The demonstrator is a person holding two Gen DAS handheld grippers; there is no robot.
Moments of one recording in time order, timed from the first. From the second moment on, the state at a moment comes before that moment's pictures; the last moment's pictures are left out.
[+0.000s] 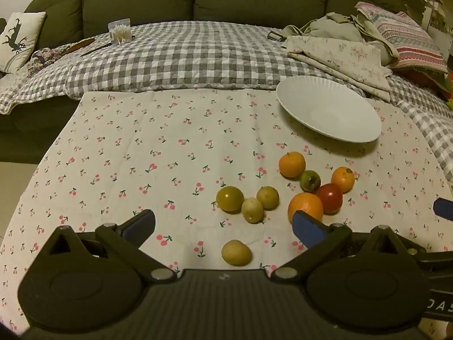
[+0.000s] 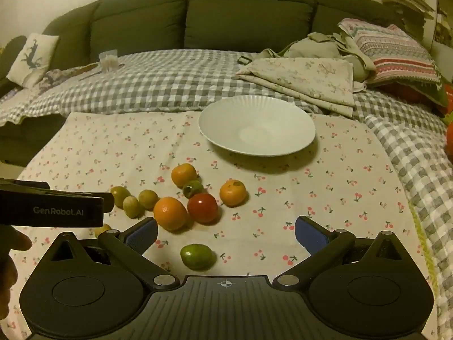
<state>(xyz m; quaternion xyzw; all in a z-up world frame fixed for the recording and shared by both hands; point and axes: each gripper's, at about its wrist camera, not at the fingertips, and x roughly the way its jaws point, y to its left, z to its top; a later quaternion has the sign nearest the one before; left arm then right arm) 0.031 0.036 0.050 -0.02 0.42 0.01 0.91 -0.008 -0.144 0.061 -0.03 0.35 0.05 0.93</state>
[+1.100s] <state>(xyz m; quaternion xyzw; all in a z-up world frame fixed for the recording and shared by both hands) 0.025 0.037 0.015 -0.02 0.46 -0.01 0.89 -0.002 -0.144 0.021 -0.01 0.40 0.12 0.91</state>
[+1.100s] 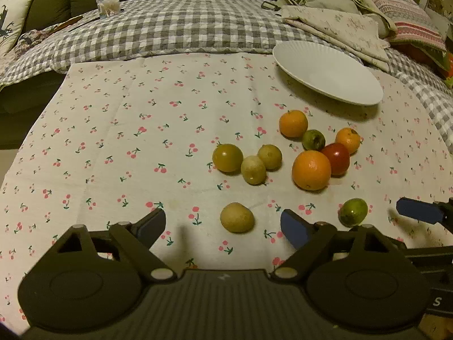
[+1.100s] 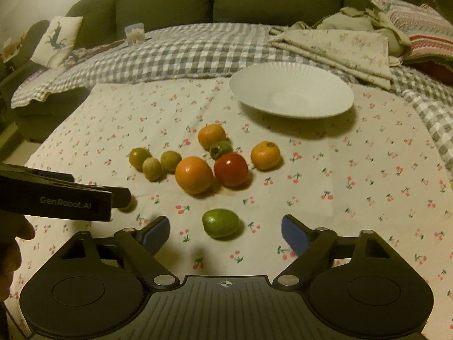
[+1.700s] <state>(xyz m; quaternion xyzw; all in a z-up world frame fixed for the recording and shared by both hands) 0.032 0.031 0.000 -0.02 0.47 -0.03 0.88 0.011 -0.142 0.002 -0.01 0.41 0.13 0.90</state>
